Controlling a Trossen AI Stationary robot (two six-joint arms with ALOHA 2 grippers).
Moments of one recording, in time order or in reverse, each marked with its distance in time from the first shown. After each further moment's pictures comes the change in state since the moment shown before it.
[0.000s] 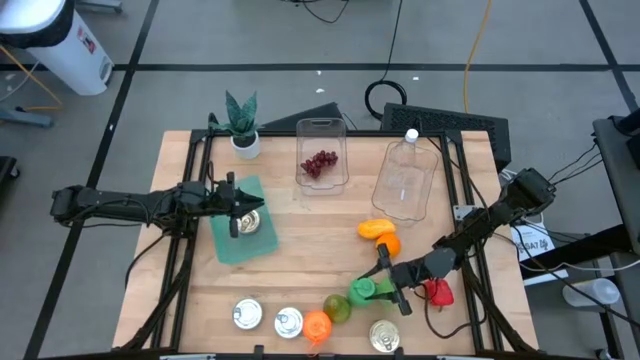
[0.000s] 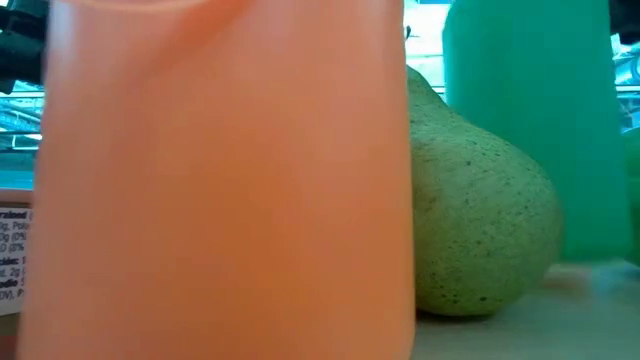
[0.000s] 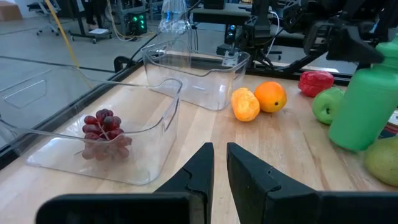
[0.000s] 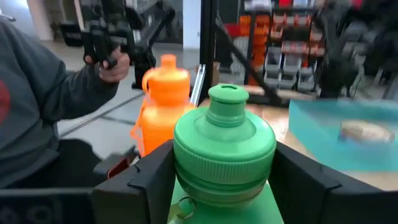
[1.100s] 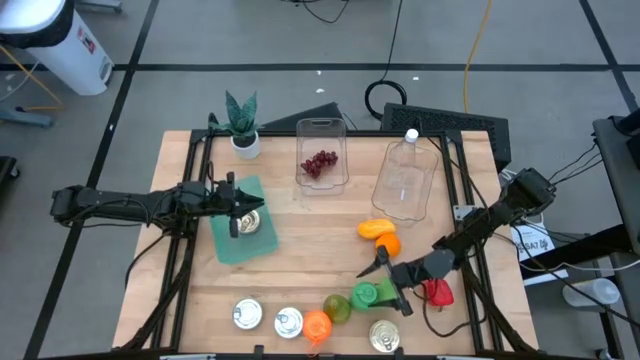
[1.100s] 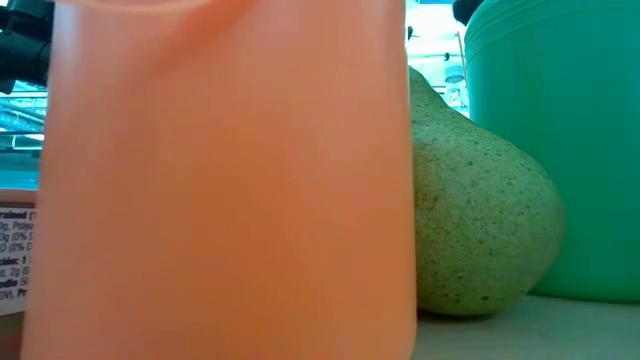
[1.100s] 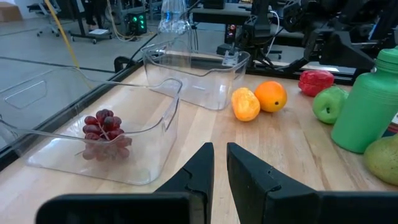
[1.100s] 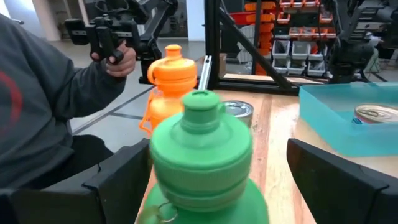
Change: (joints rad) left arm 0.000 0.000 0.000 0.000 0.000 0.007; right arm 0.001 0.000 0.000 -0.056 -0.024 0.085
